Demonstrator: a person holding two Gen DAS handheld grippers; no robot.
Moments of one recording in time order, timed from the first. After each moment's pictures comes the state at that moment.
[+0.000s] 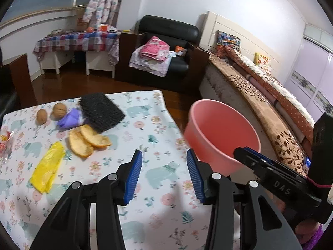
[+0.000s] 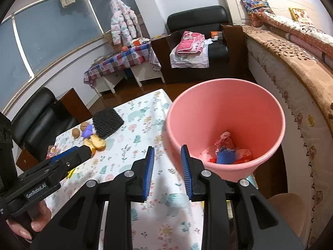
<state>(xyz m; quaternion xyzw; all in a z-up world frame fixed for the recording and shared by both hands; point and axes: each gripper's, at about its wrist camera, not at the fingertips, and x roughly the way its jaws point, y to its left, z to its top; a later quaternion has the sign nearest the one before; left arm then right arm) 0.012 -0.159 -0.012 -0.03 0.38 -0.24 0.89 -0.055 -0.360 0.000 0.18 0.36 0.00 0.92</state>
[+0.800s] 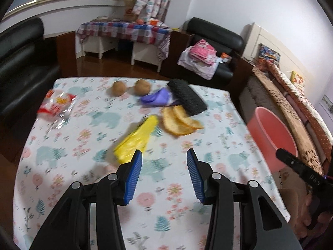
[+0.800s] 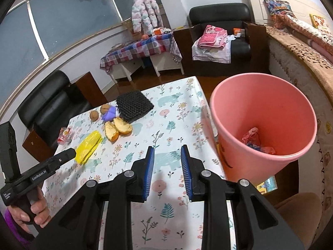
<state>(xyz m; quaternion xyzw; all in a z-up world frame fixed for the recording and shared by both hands) 0.008 -0.026 -0.041 -0.07 0.40 -0.10 0.91 -0.044 -0.302 -0.007 0.15 0.38 0.06 0.91</state>
